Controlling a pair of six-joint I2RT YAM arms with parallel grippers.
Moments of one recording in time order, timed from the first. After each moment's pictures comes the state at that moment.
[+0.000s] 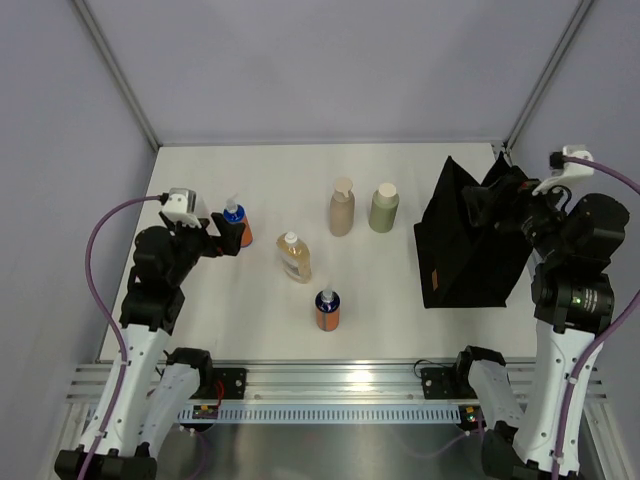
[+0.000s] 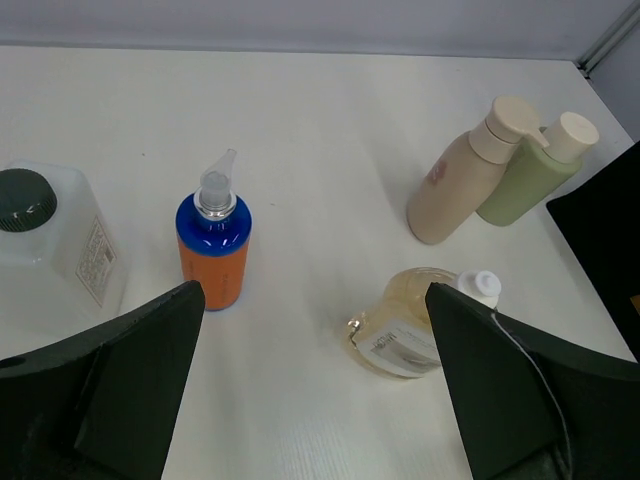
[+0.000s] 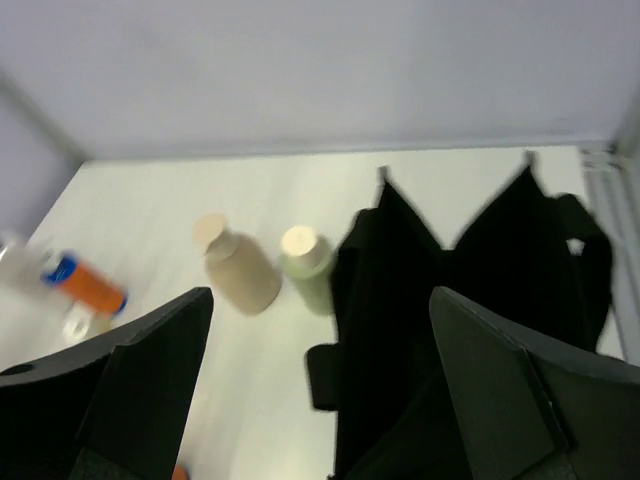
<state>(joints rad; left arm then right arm) -0.11 0.66 0.70 -0.23 0.22 -0.21 -0.23 0.80 1.32 -0.62 -0.45 0.18</state>
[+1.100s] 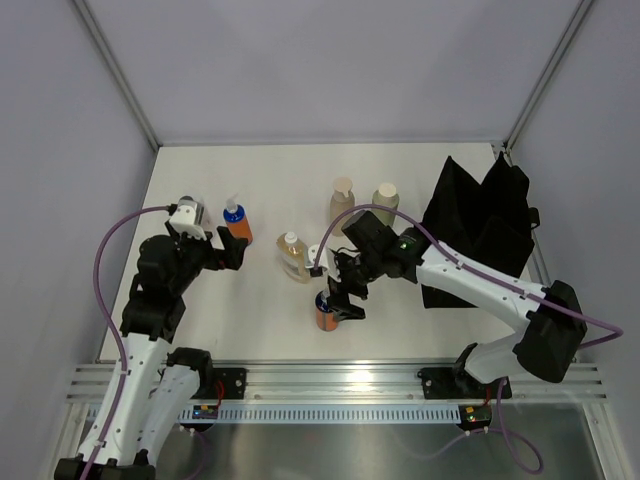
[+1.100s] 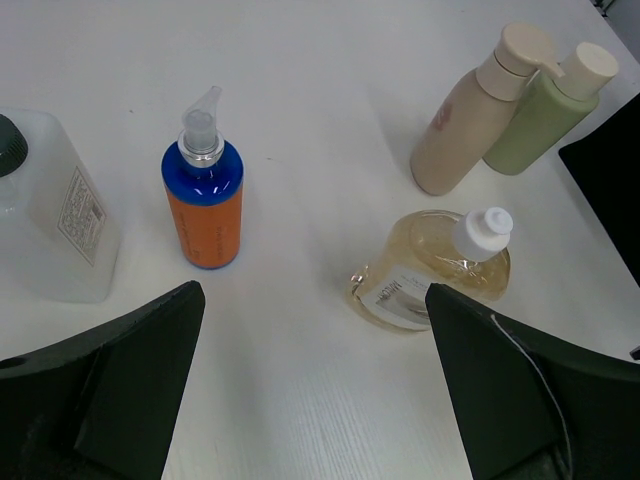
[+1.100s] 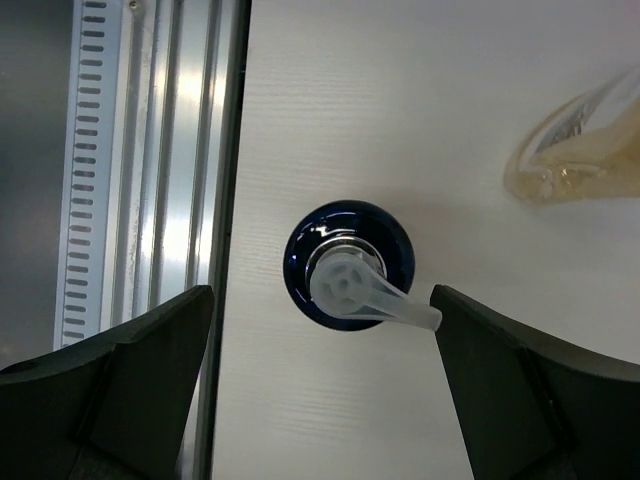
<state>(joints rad) -0.13 0.60 0.66 -0.32 0.23 -0.16 0.88 1.40 1.16 -0.70 -0.58 -0.57</state>
